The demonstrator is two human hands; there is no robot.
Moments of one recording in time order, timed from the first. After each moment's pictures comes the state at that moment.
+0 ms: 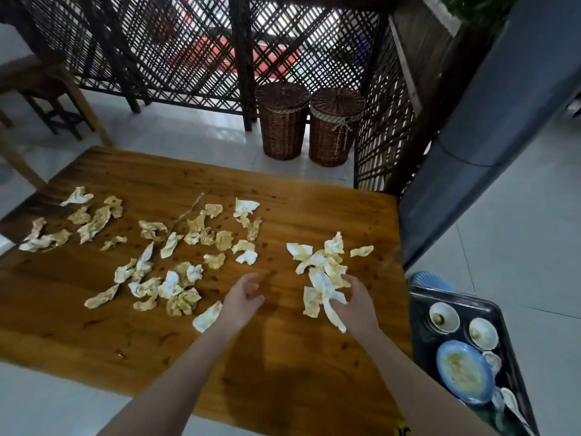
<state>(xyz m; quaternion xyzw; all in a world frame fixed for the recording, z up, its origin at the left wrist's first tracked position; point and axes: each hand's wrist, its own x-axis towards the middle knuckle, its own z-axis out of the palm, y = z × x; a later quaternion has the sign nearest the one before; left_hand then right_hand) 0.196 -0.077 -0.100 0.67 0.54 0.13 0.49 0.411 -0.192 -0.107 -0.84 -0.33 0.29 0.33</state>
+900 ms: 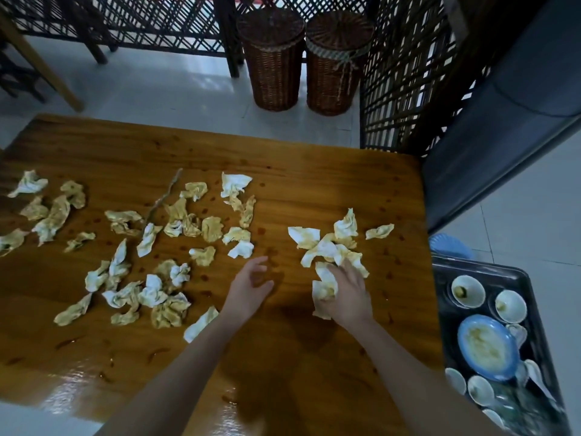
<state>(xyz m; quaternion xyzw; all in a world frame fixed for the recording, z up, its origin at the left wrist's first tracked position) 0.231 -0.020 -0.157 0.66 0.54 0.12 0.52 0.420 -0.134 -0.189 -0.86 -0.41 0.29 0.12</state>
